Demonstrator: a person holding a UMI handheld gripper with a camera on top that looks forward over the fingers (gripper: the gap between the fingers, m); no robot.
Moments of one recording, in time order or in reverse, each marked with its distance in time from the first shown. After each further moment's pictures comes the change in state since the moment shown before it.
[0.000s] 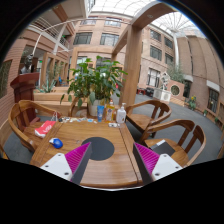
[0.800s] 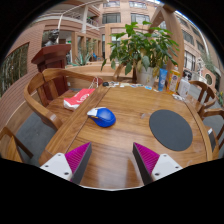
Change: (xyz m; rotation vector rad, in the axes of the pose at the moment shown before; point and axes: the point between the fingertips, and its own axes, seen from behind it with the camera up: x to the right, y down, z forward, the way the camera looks) arm -0.287 0.162 0.157 -0.255 -0.397 -0.080
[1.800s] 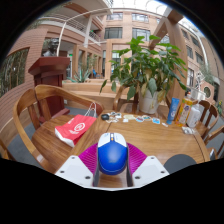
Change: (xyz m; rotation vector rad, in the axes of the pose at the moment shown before) arm -0.013 -0.163 0.114 0.201 0.037 -0.040
